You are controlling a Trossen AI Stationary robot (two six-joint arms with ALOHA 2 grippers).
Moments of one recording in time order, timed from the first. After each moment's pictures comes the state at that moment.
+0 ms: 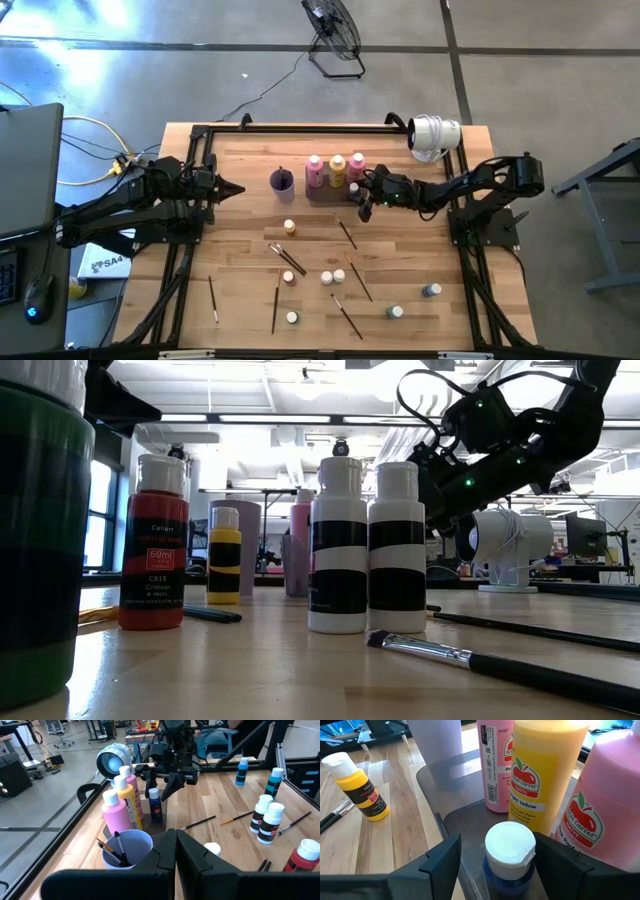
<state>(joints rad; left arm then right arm) 0.32 0.23 0.45 -0.39 0.20 0.15 -0.17 1.56 0.44 0.71 0.18 0.20</state>
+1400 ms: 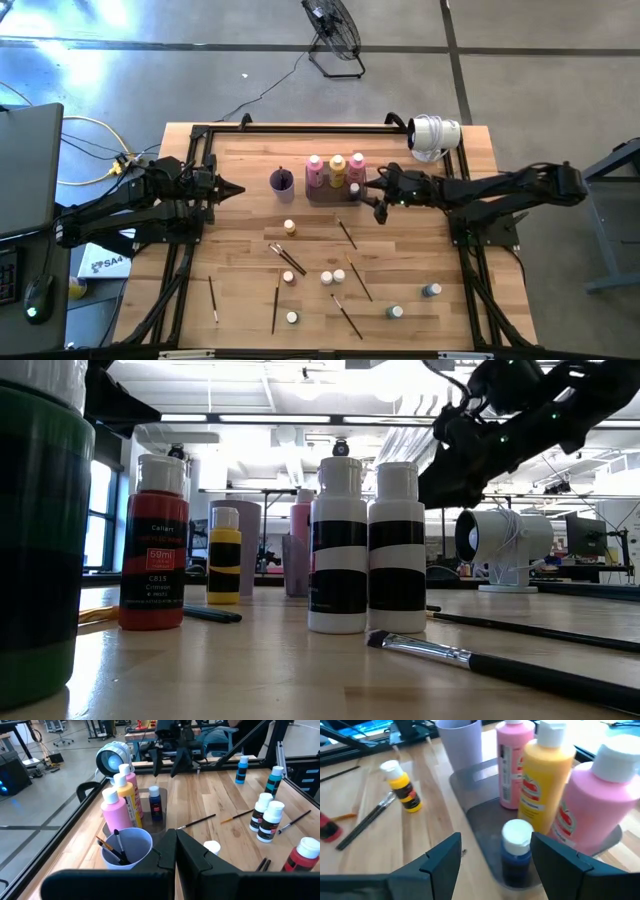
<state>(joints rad) 0.32 0.23 0.45 -0.40 0.20 0.15 -0.13 1.19 0.44 0.31 0.13 0.22</state>
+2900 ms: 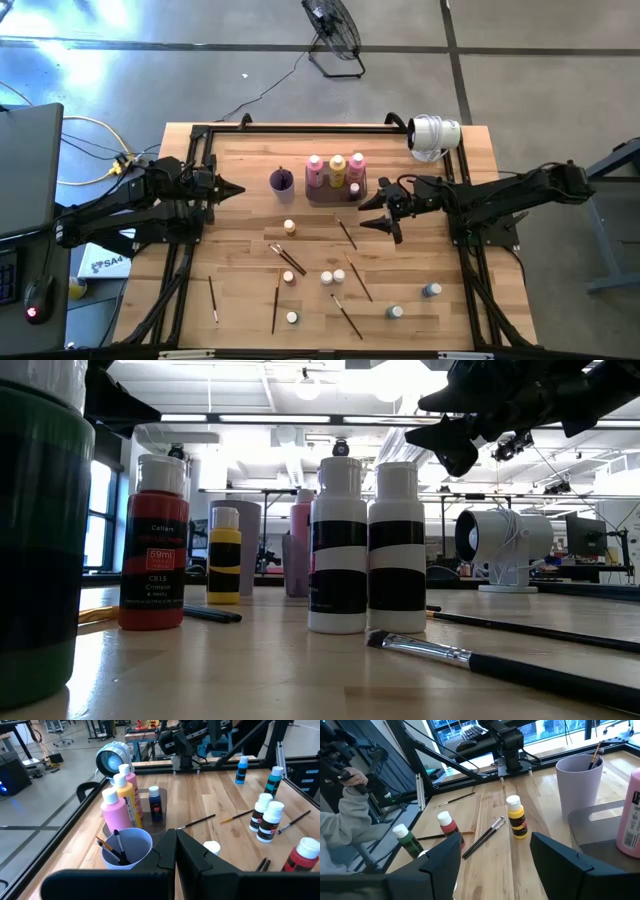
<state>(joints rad) 0.32 0.23 0.45 -0.40 0.20 0.15 -0.01 1.10 0.44 0.46 -0.18 0.28</state>
